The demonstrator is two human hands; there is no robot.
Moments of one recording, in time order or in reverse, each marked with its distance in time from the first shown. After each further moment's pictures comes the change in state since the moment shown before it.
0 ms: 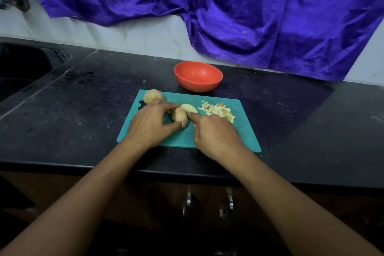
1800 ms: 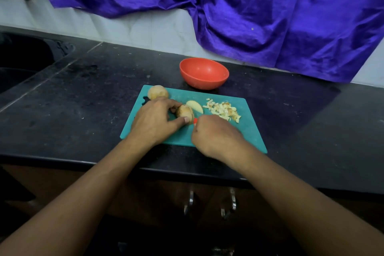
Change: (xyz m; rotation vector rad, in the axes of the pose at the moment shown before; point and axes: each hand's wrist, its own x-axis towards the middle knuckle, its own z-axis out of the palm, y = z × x) left_hand 0.003 -0.002 0.001 -0.023 0.032 -0.022; right_hand 0.000 -0.032 -0.027 0.042 -0.284 0.189
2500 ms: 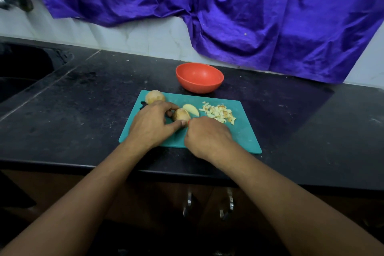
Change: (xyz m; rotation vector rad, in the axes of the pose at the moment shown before) left_hand -0.003 0.002 -0.002 -0.013 0.012 0.025; right_hand 0.003 -0.006 0.005 -0.170 0.034 -0.030
